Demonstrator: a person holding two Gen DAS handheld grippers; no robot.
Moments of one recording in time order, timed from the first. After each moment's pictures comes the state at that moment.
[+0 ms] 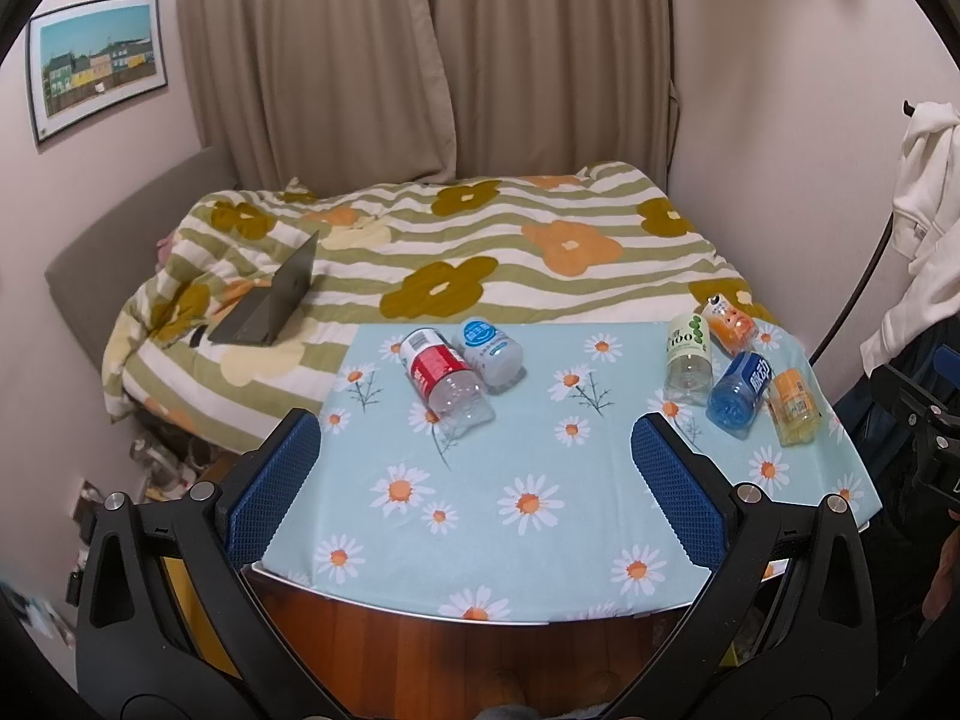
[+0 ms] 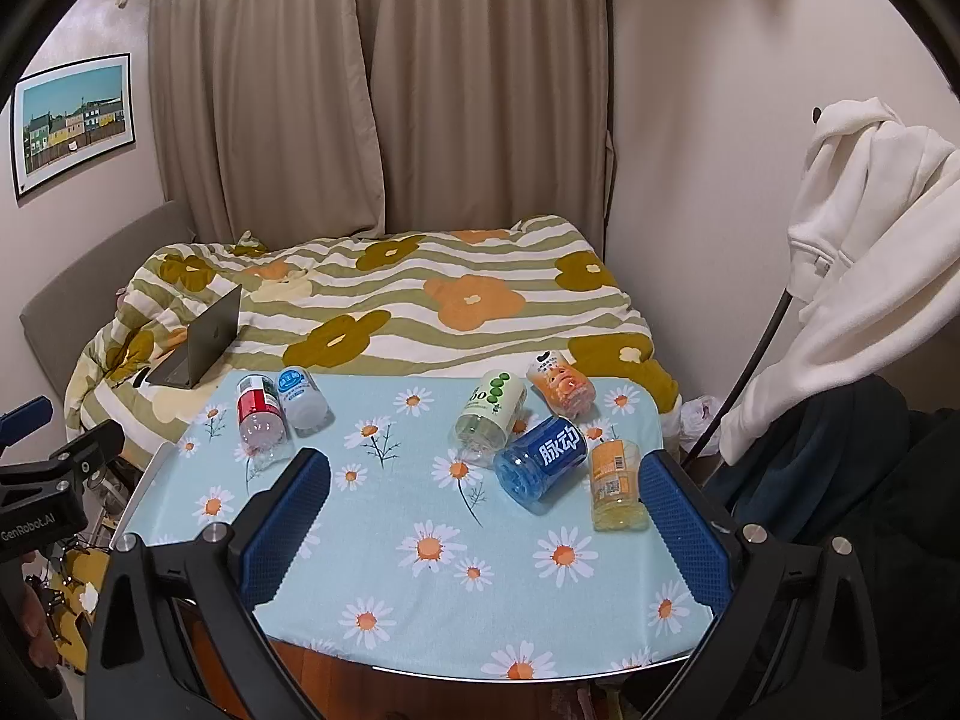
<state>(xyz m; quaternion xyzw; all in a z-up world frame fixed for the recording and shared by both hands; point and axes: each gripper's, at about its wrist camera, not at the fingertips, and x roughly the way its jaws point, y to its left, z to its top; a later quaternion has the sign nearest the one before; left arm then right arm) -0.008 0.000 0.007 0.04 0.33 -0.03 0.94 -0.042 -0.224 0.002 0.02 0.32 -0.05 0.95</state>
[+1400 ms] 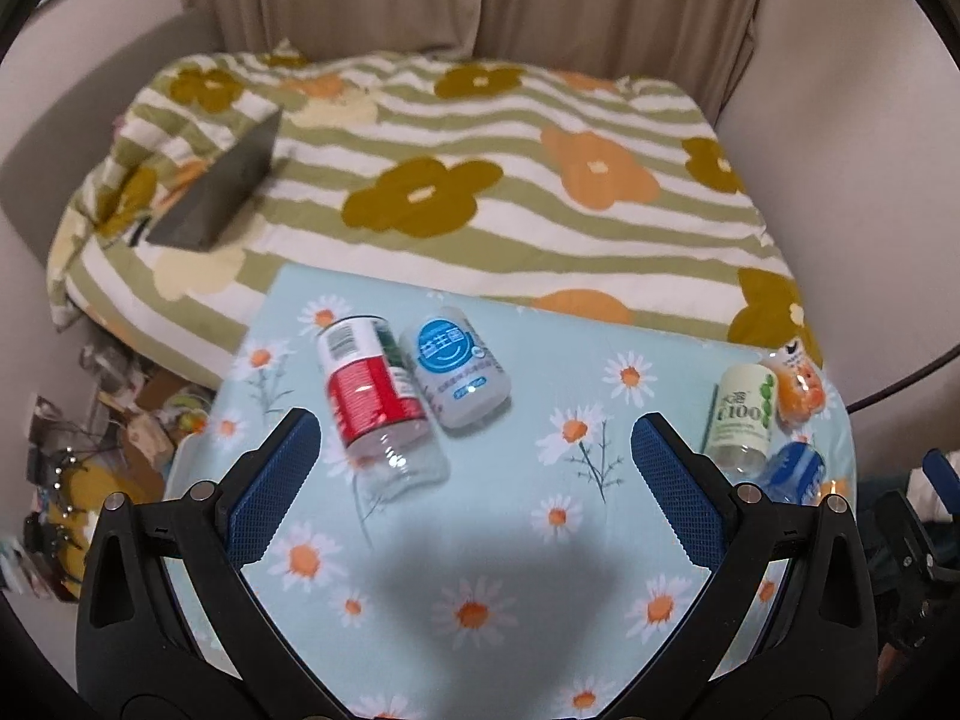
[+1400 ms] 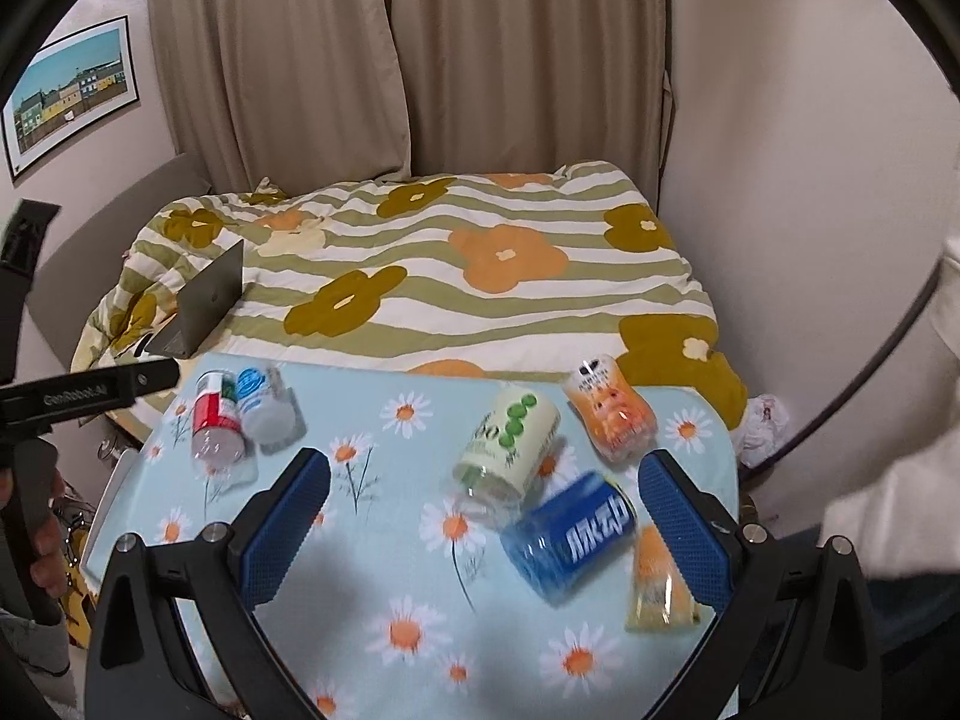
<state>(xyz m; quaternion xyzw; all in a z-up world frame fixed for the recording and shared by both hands) 0.225 -0.014 -0.069 -0.03 0.49 0.00 0.87 0.108 -0.237 -0.054 0.03 0.40 0.00 0.91</state>
